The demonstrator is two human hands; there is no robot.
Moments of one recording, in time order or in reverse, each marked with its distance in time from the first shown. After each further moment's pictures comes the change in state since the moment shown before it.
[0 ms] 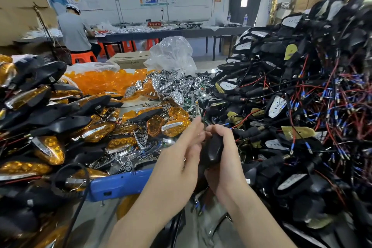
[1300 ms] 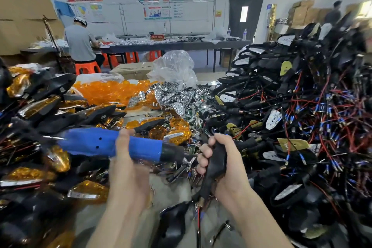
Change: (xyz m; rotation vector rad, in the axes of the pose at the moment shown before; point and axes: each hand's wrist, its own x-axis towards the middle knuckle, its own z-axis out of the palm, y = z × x) left_hand 0.017 -0.033 -0.039 -1.010 0.802 -0.427; right_hand -0.002 -0.013 0.002 0.060 -0.155 0.015
